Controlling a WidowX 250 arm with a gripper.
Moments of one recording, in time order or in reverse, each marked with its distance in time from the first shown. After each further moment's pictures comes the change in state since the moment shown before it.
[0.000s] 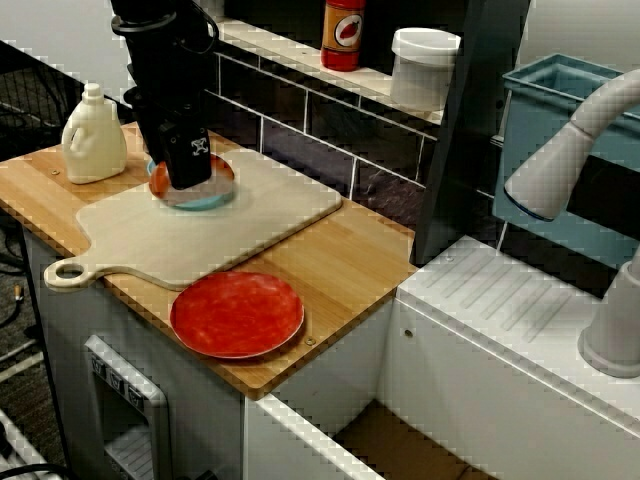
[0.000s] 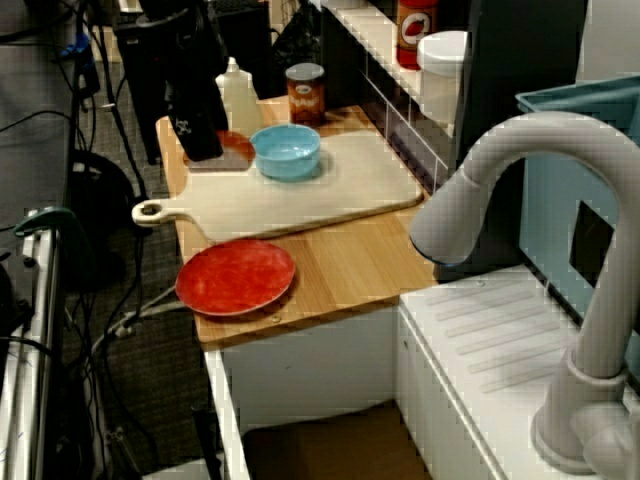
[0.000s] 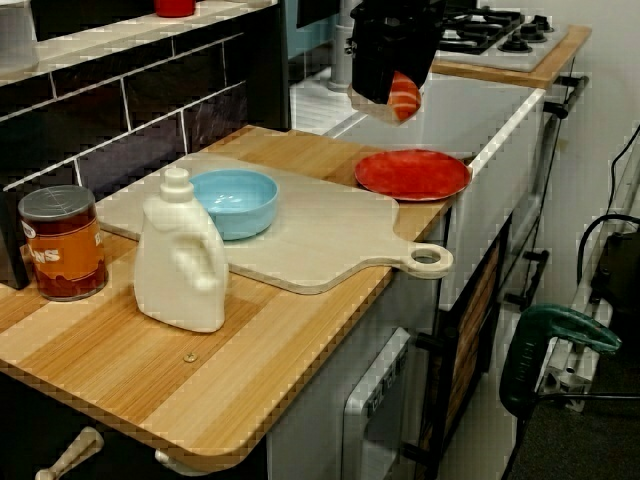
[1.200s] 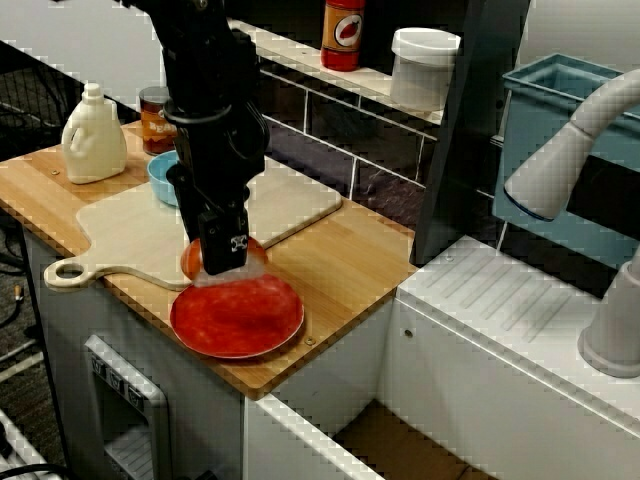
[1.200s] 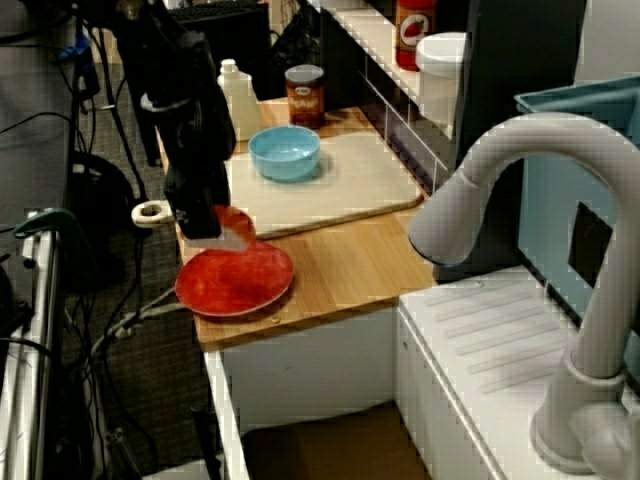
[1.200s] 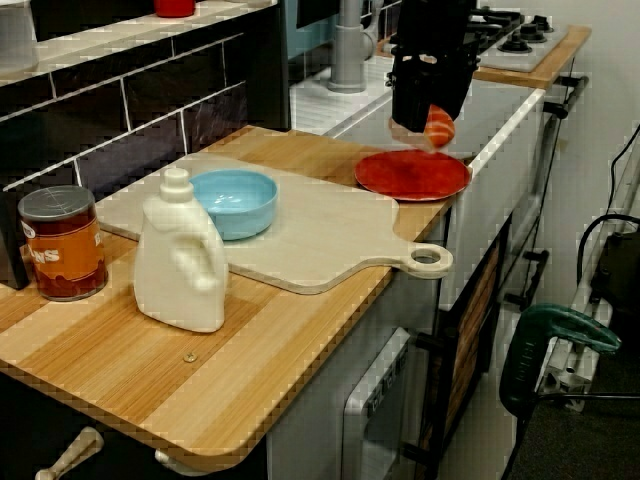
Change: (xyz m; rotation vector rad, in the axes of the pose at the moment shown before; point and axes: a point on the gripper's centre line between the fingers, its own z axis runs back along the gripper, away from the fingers) arm -0.007 -0.051 -0.041 0.032 0.075 -0.076
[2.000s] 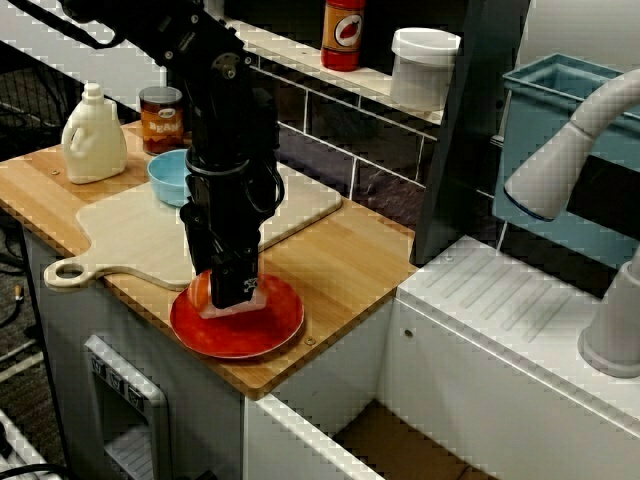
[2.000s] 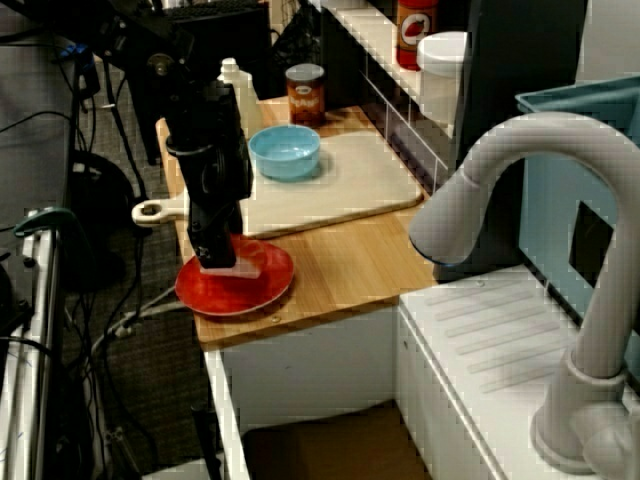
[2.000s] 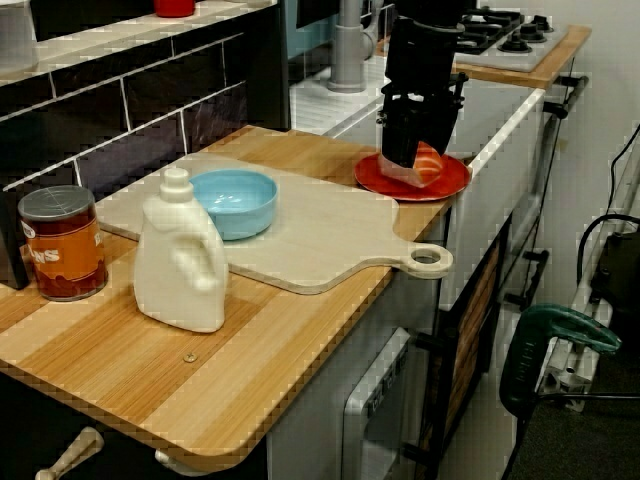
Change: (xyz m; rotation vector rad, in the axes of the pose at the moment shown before) arm 0.002 0.003 -0.031 0.048 0.045 0.033
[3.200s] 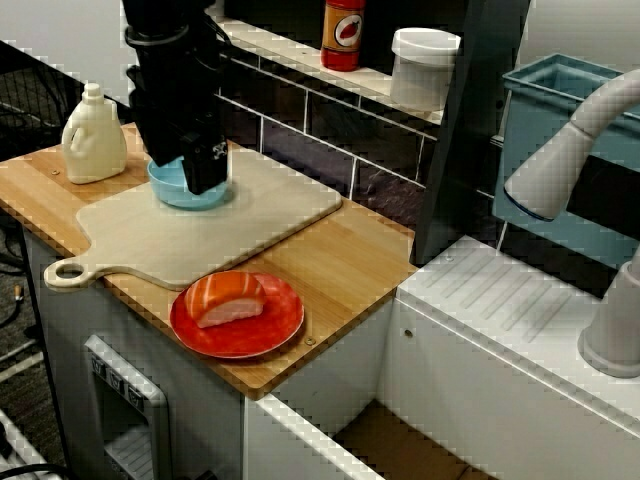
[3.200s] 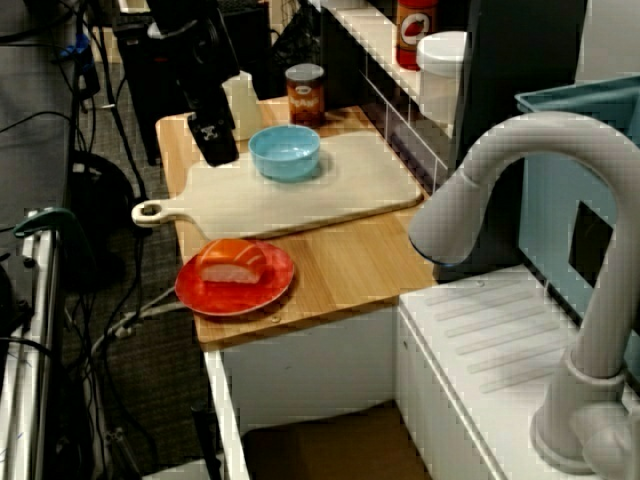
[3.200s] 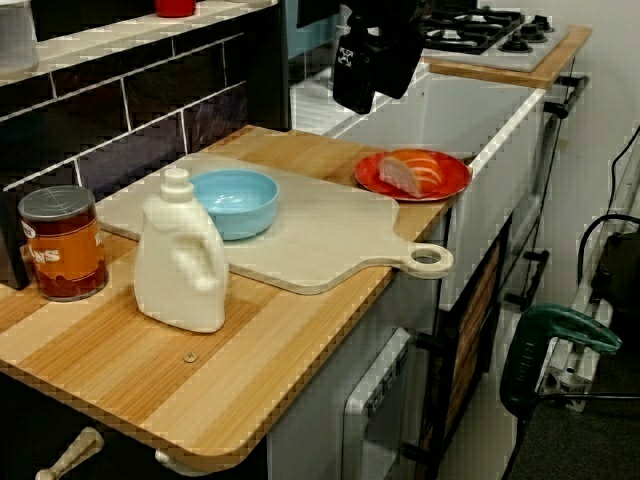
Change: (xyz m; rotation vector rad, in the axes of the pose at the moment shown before) arm 0.001 0.071 0.060 0.009 -0.144 0.243
